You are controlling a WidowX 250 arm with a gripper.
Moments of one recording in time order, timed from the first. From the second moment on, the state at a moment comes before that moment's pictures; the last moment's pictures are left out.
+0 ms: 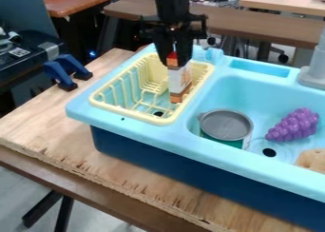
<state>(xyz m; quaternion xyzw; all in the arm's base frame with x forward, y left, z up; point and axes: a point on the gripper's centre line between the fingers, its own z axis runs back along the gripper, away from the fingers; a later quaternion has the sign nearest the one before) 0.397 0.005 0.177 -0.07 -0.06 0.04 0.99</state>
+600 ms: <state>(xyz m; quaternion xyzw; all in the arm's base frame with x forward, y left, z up) 0.407 0.015 0.173 -0.08 -0.07 0.03 0.99</state>
